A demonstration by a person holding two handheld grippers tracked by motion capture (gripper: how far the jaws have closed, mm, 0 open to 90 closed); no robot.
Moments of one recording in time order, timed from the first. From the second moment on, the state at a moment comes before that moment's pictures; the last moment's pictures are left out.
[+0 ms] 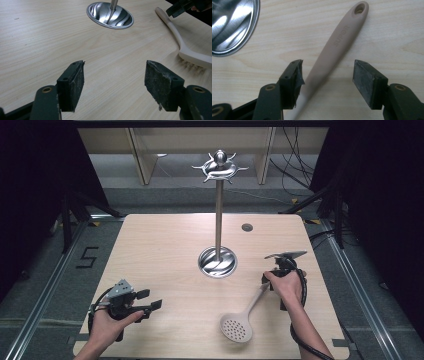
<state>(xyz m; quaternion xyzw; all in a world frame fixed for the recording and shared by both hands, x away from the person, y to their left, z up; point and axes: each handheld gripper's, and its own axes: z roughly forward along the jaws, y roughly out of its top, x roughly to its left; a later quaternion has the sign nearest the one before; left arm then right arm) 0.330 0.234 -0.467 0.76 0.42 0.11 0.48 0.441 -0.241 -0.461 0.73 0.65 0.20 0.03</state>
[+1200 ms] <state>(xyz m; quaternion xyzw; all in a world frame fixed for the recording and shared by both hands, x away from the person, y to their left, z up) 0.330 0.234 -0.467 0.76 0.42 0.11 0.48 0.456 -0.216 -0.473 0.72 0.68 0.12 0.04</state>
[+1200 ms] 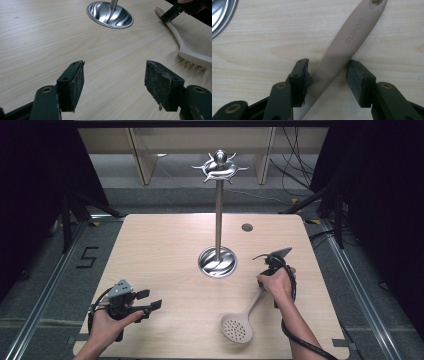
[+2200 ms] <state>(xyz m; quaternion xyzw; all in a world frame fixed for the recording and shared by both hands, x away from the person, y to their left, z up) 0.331 0.234 -0.469 0.76 0.42 0.10 0.48 0.460 -0.208 -0.472 0.66 0.73 0.14 0.02</state>
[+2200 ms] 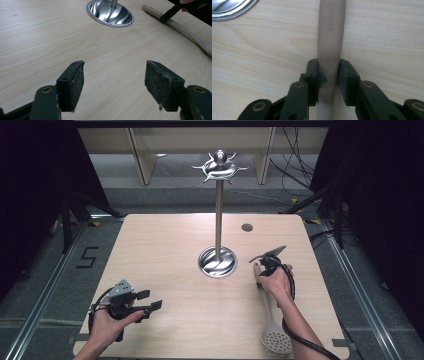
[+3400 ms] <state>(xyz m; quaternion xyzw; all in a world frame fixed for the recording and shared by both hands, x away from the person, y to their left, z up) 0.330 0.234 -0.469 0.76 0.43 0.10 0.48 0.382 -0.257 -0.406 0.55 0.74 0.38 0.08</state>
